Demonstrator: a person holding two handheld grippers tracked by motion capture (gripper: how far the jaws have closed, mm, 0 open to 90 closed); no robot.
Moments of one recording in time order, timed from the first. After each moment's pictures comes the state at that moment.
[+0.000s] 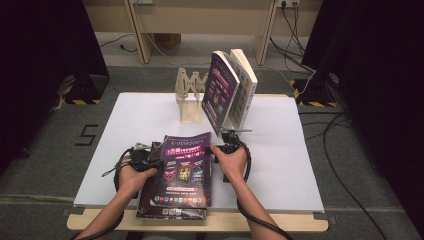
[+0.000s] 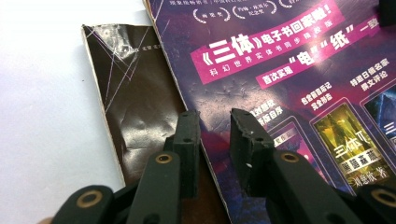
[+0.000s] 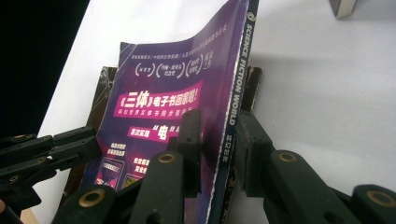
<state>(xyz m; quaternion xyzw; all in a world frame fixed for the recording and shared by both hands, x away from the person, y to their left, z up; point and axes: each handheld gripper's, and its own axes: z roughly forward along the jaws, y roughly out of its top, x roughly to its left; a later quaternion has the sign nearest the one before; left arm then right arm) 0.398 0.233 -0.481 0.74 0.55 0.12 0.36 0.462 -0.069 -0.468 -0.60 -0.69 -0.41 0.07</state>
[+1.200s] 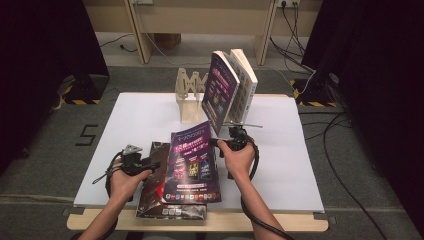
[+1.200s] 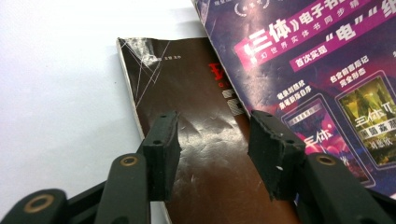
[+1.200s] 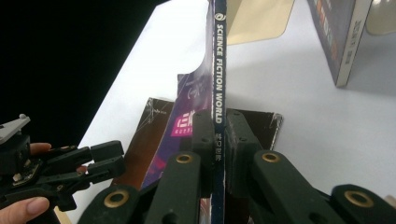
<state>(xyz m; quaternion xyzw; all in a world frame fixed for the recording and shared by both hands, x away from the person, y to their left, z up) 0.381 0.249 -0.475 0.72 0.55 0.14 0.40 0.446 -0.085 -0.424 -0.55 -0.68 -0.48 0.04</state>
